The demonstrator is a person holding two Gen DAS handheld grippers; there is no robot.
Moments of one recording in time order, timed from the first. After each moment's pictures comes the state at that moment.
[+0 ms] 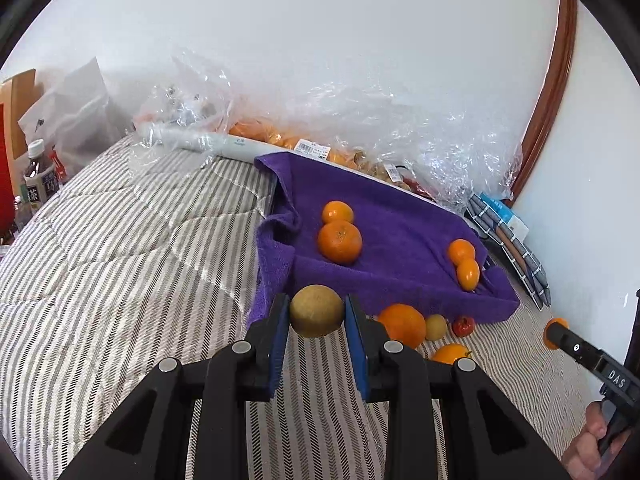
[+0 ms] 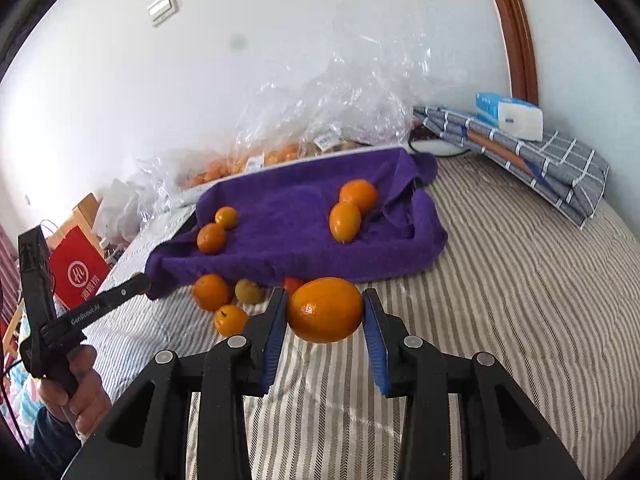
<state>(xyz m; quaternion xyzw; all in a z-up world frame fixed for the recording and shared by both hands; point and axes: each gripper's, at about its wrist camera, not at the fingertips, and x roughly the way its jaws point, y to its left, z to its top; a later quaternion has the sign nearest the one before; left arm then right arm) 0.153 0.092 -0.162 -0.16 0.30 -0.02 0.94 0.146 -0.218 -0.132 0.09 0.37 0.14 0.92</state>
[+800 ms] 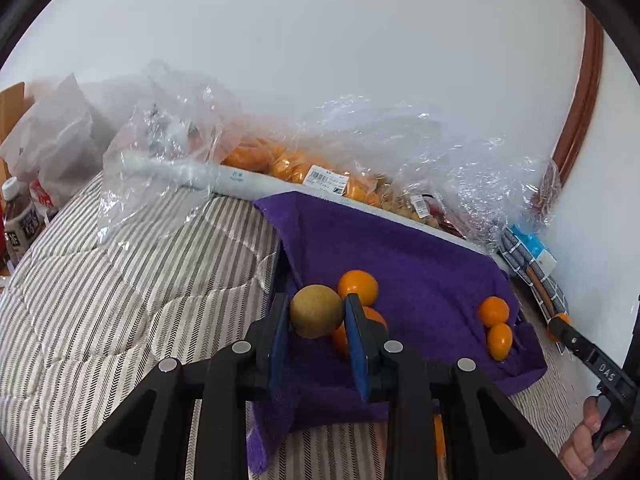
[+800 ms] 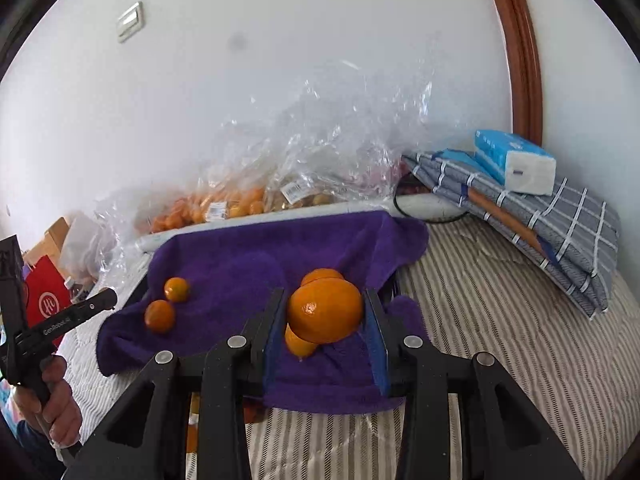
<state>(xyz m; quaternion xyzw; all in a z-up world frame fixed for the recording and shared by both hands) 0.240 0.106 -0.151 -0.16 0.31 0.00 0.94 0.252 -0.227 -0.128 0.08 0.35 0.11 0.93</state>
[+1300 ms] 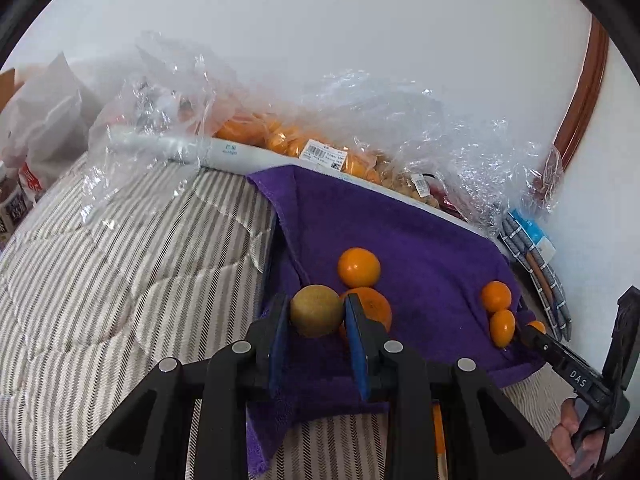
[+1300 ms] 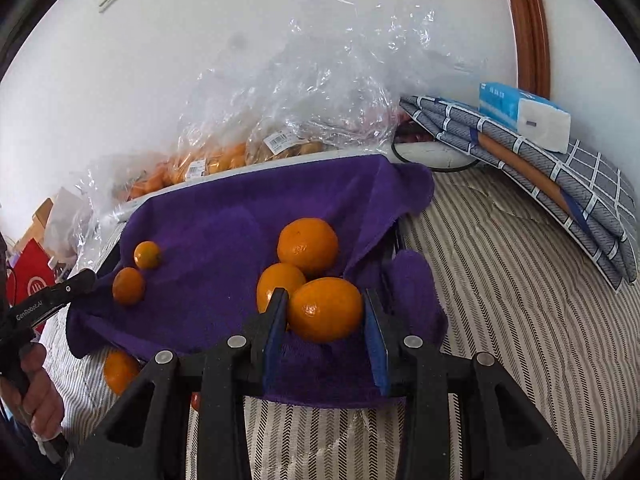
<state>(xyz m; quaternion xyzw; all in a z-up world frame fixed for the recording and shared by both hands) 0.252 0.104 -0.164 -0.17 0.35 -0.02 0.92 0.266 -0.221 -0.164 0.07 0.40 0.10 0.91</state>
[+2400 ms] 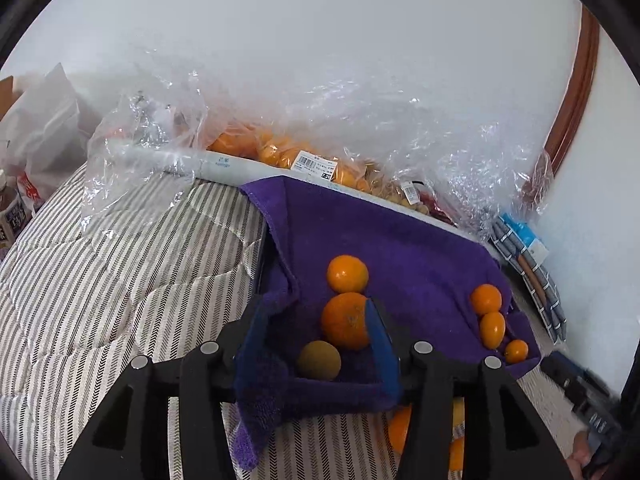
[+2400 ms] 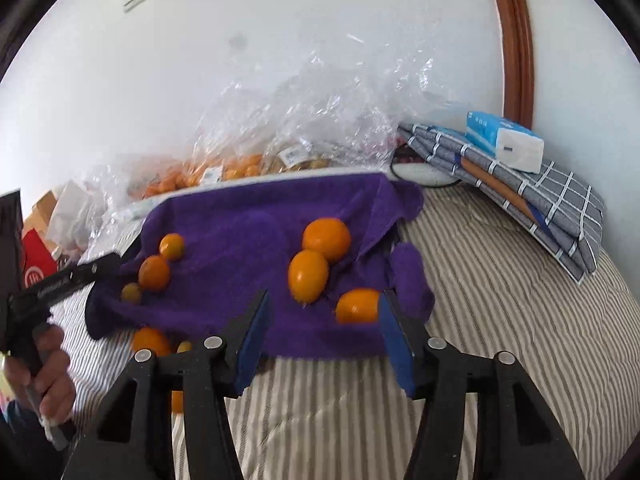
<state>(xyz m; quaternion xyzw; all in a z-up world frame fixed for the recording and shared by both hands) 0.243 0.104 -0.156 -0.17 0.32 -0.03 0.93 0.214 -0.204 -0.134 0.04 0.38 0.09 0.92</state>
